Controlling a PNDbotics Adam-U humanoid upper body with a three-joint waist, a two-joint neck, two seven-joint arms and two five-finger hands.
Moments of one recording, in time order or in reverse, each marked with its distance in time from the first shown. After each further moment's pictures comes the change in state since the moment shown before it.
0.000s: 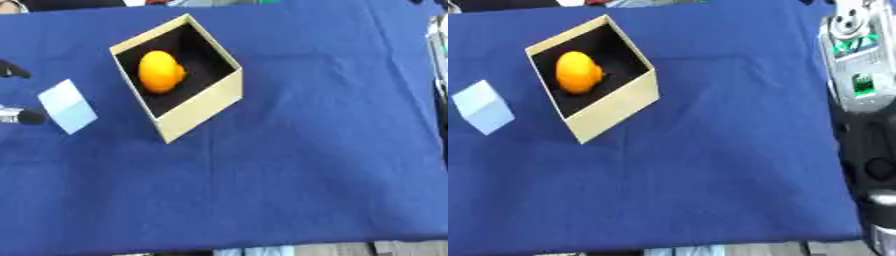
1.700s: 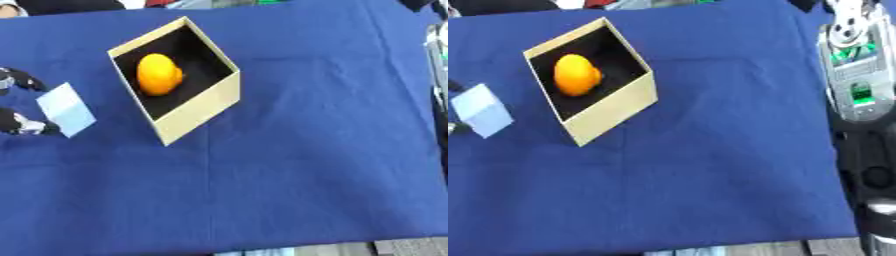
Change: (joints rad) left arm -0.107 -0.100 -0.025 0.139 -0.064 -0.040 -0.057; right arm 0.015 0.024 -0.006 -0.016 -0.001 0.014 0.009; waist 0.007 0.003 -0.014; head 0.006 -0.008
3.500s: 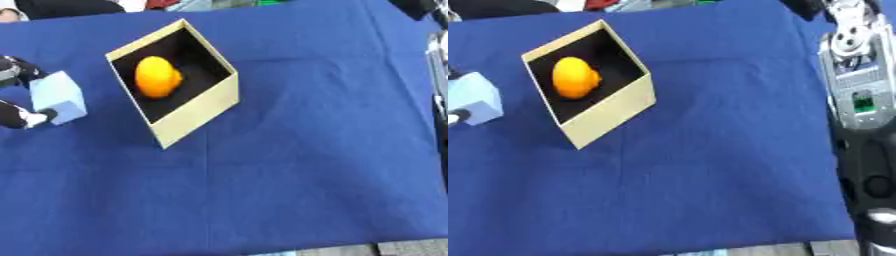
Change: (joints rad) left arm -0.006 -0.008 0.059 -0.045 0.032 0.018 0.061; right arm 0.013 0.016 -0.012 -0.013 -0.009 0.005 0.015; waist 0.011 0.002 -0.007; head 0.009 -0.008
